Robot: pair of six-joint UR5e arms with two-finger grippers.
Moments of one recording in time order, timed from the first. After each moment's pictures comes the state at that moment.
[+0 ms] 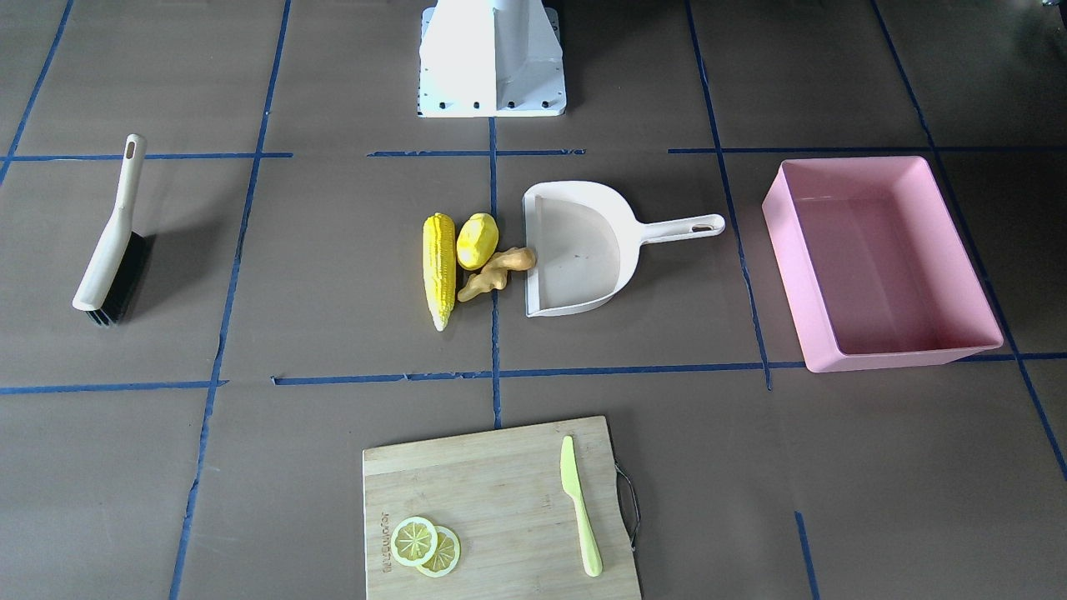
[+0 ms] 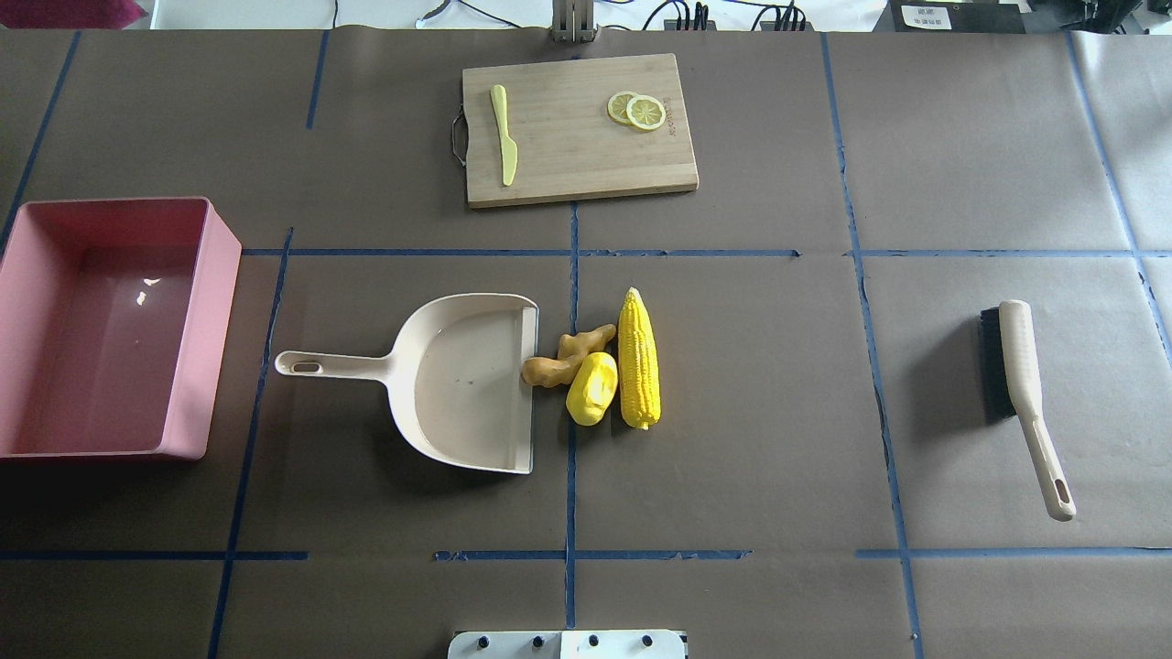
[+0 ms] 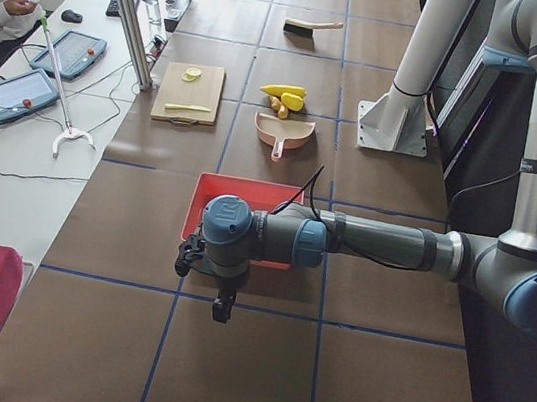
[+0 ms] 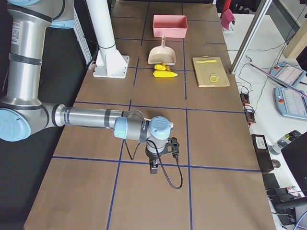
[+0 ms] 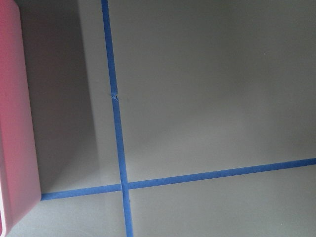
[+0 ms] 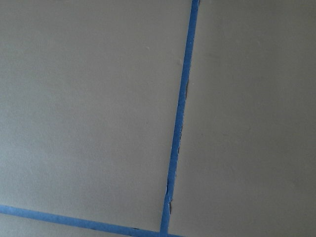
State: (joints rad) left arm -1.56 -1.47 -1.71 -1.52 -2.32 0.14; right arm 1.54 -1.76 1.75 -1.65 2.28 -0.18
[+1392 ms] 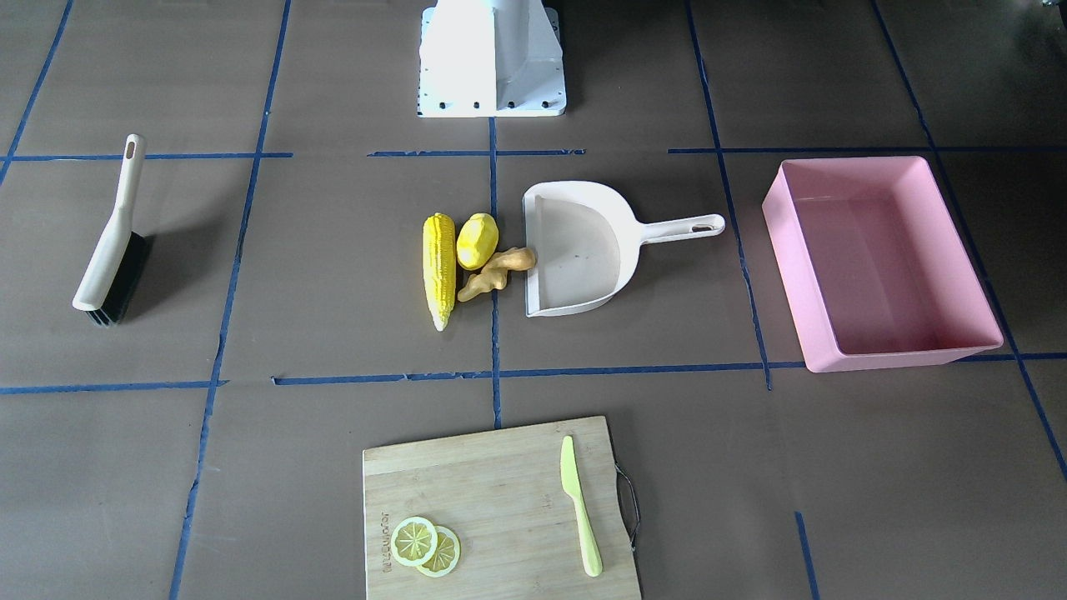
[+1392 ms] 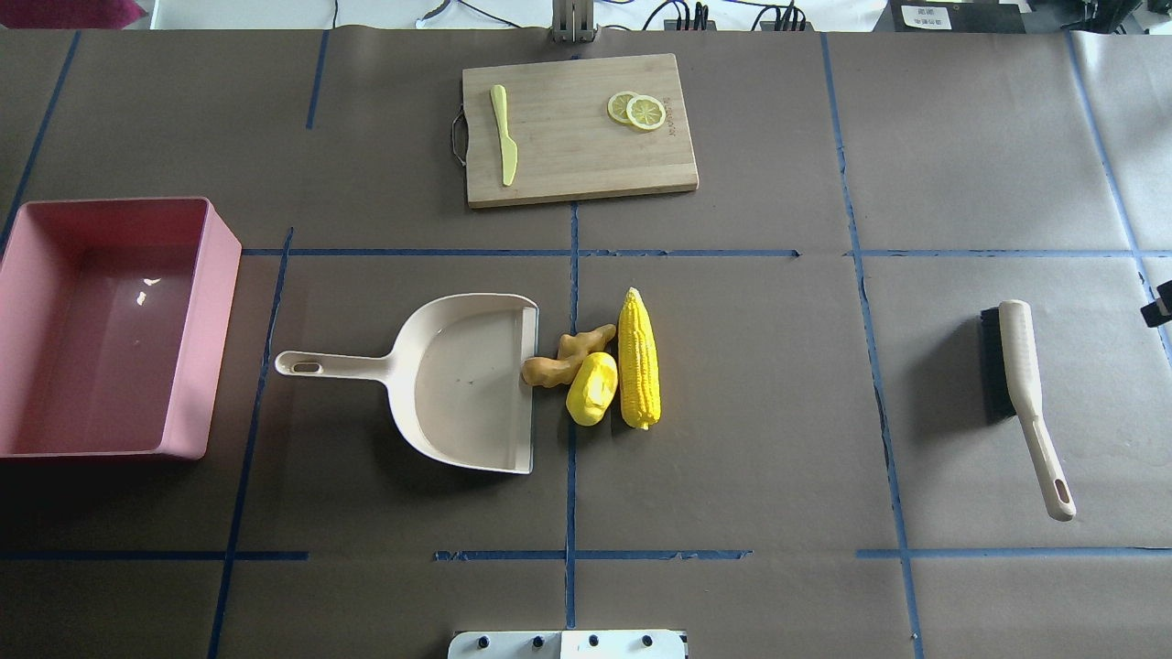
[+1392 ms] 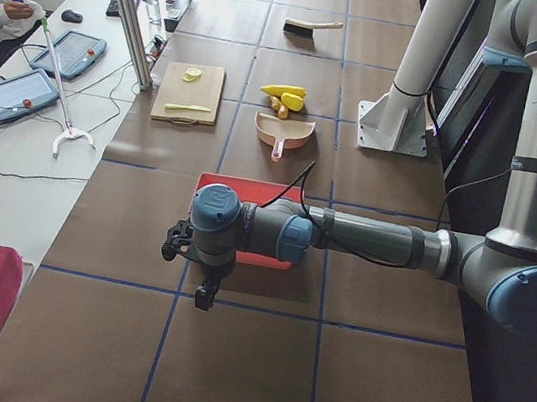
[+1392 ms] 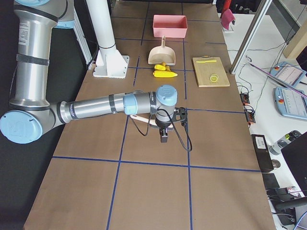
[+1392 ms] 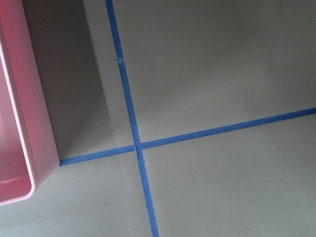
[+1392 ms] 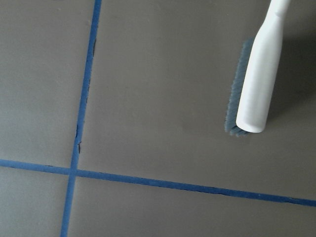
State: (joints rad) left arm -1.55 -1.52 -1.65 -1.63 -2.32 0.13; right arm 1.22 -1.72 2.07 -1.59 2.33 0.39
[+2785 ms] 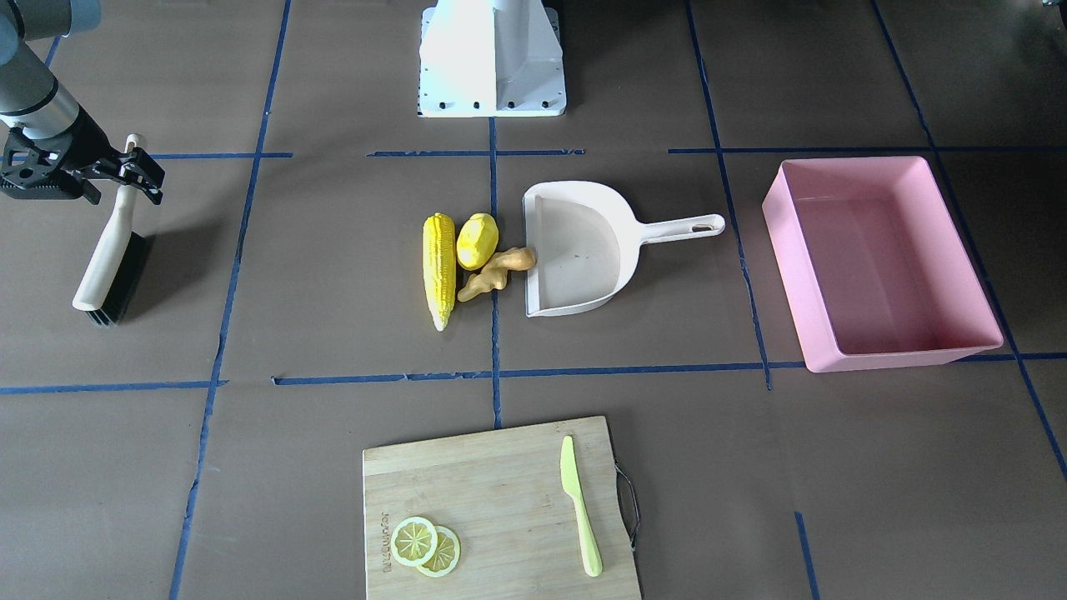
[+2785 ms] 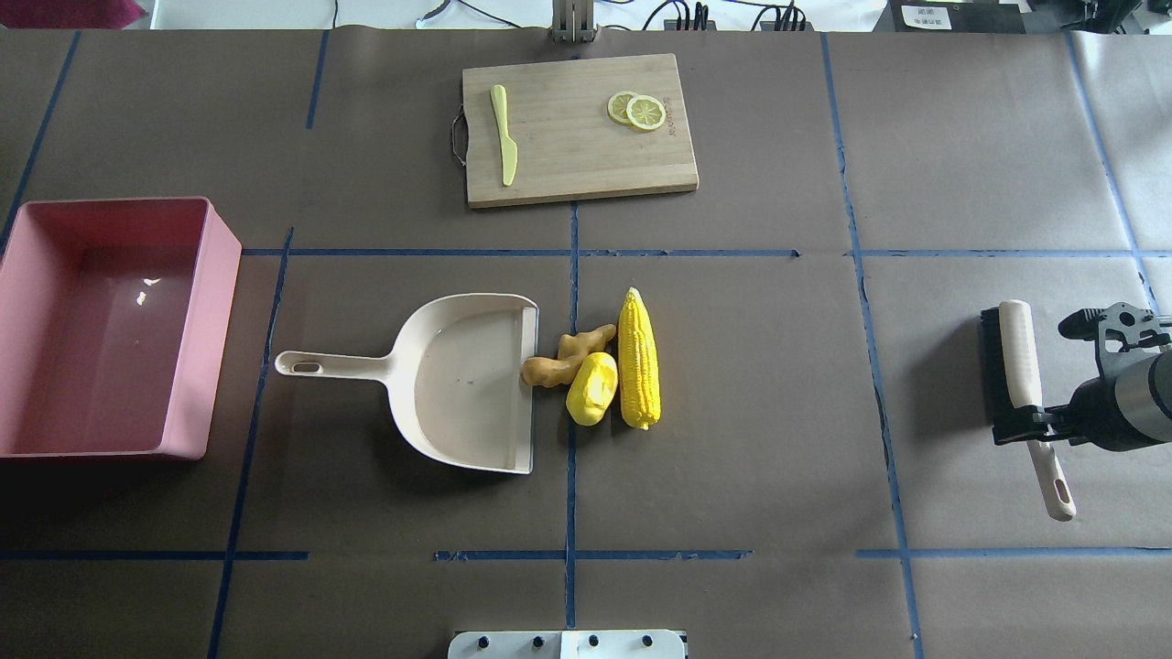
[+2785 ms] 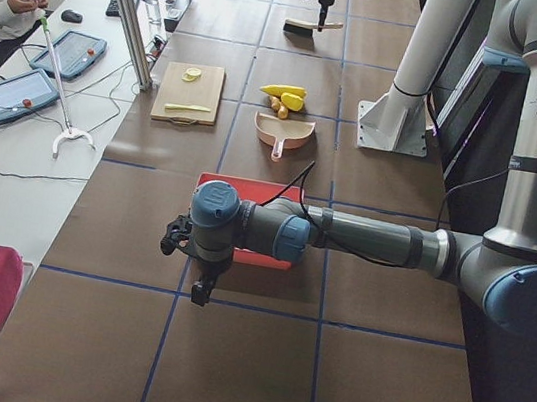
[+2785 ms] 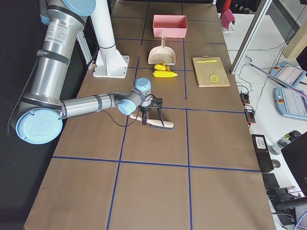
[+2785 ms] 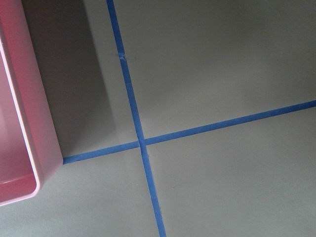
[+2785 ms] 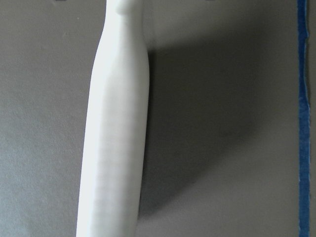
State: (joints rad) left arm -1.54 -1.52 -1.65 -1.64 -2.32 0.13; right arm 0.72 -1.88 1.96 -1.03 2.03 1.03
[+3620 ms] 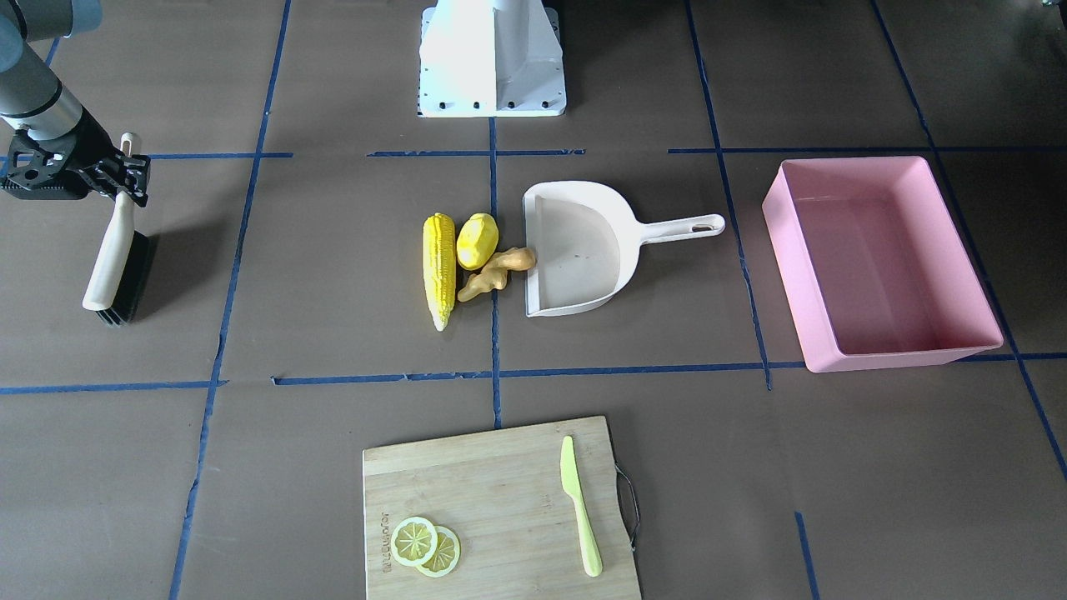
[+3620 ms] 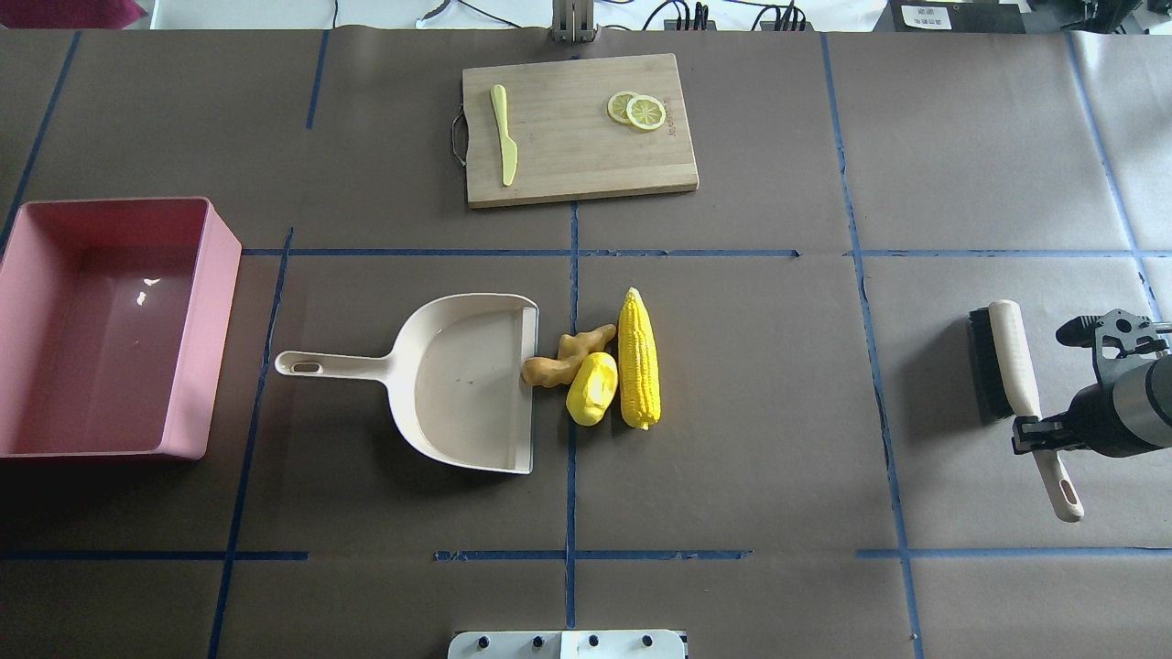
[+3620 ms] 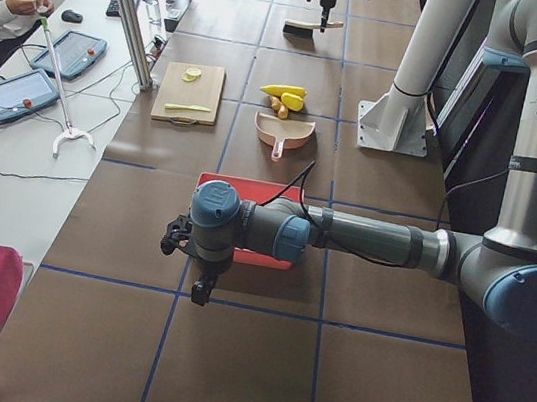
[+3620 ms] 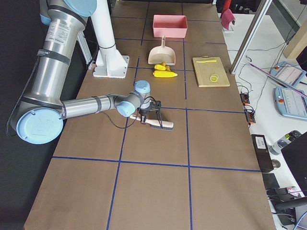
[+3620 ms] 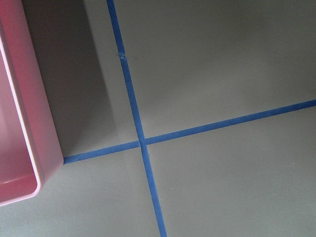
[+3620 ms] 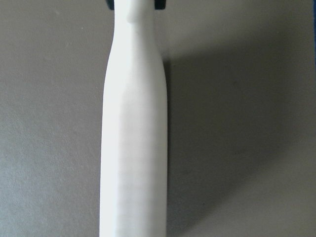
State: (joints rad) left arm -1.54 -1.52 -1.65 -1.64 -2.32 0.13; right arm 0.71 -1.89 1.96 -1.03 2.04 1.03
